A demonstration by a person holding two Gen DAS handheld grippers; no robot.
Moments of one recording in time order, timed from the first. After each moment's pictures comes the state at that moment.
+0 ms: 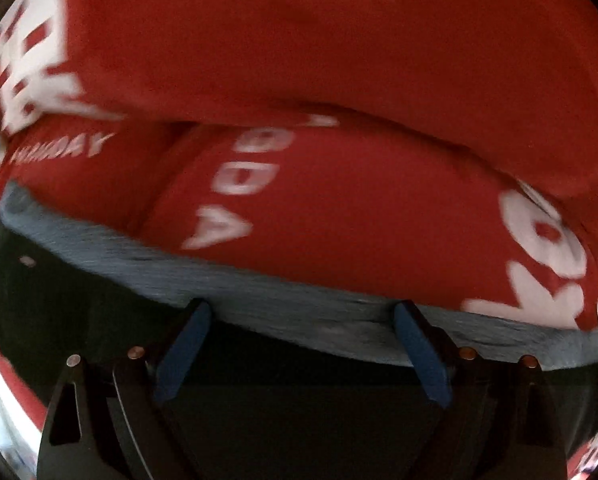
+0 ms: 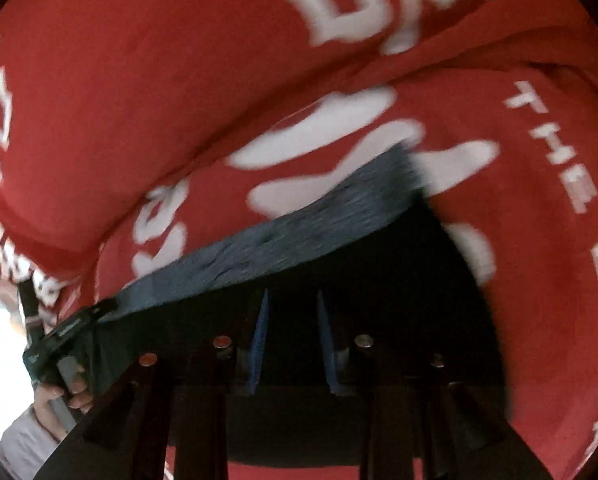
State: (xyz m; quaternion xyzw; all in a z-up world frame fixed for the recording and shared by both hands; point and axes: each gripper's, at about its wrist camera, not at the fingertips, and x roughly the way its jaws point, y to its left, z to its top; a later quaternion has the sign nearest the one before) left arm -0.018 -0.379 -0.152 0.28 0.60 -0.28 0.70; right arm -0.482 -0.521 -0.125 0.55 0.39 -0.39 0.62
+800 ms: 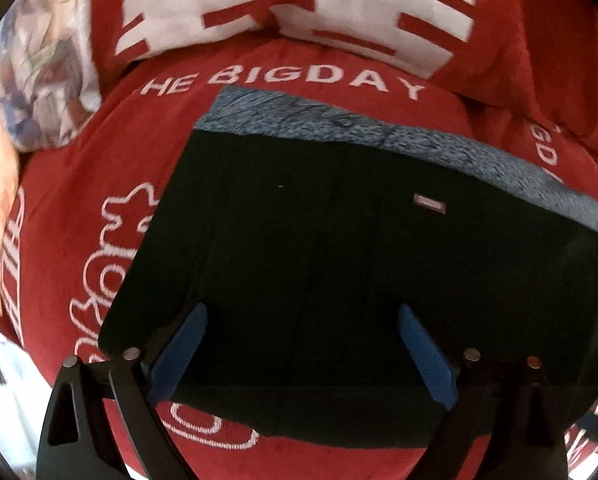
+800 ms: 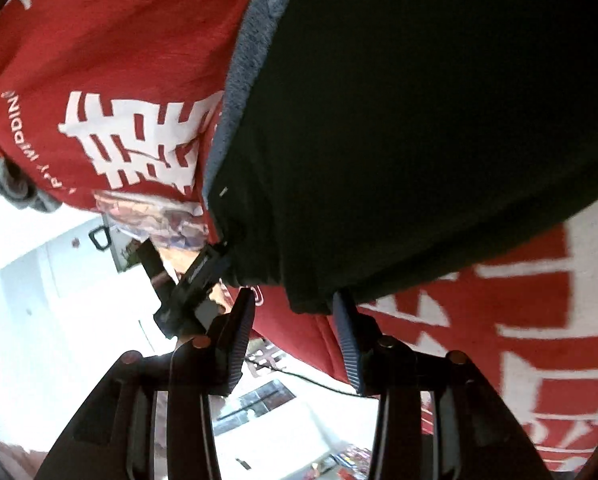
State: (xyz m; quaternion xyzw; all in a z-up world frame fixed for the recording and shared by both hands) left arm 0.162 -0.158 -0.143 0.32 0.57 -0.28 0.70; right arm -0.218 -0.272 -0.180 0.78 0.30 -0.09 0.55
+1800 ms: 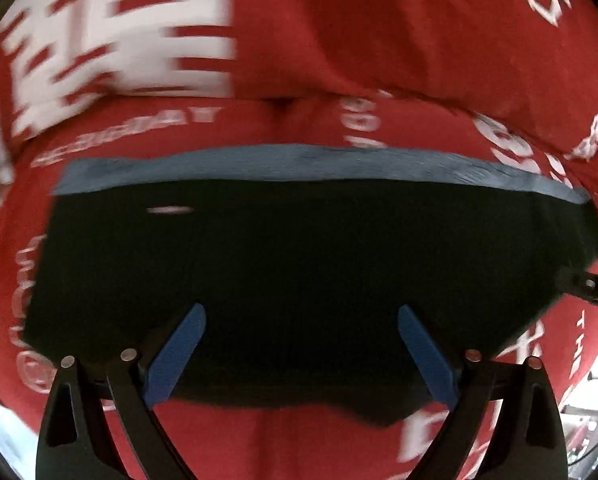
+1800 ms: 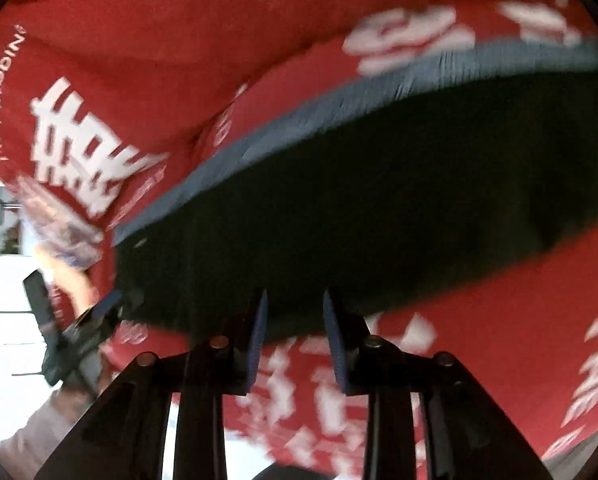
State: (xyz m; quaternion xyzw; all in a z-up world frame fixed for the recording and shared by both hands) left arm 0.034 -0.217 -0.125 0.31 0.56 -0.44 0.63; right arm -0.245 -0.340 -0.088 0.55 0.44 -0.30 0.64
